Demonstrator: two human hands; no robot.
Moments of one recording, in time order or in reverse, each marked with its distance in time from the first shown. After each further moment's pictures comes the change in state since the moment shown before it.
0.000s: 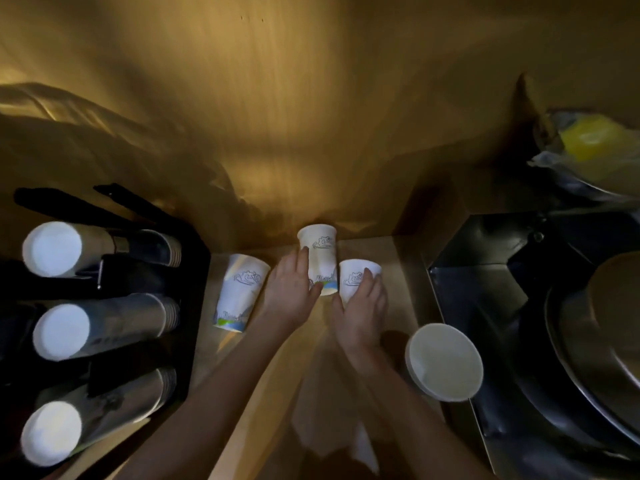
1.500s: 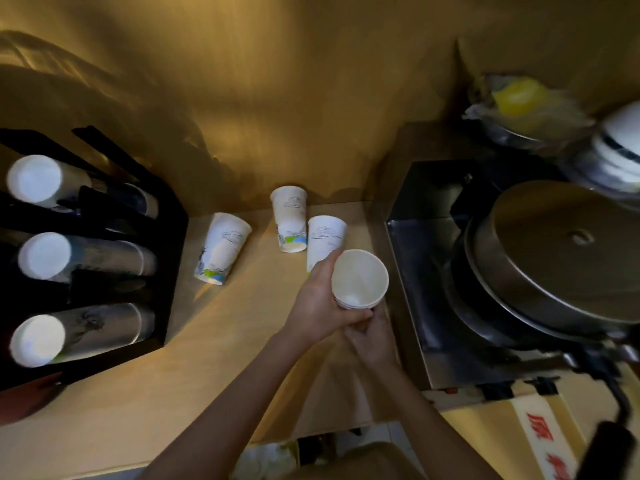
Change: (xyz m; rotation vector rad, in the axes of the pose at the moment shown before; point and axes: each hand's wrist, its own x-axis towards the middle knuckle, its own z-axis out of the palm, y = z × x) left_hand -0.114 0.104 0.014 -0.635 -0.052 0.062; right_hand -0.082 0.118 -0.050 0.552 -0.148 0.025
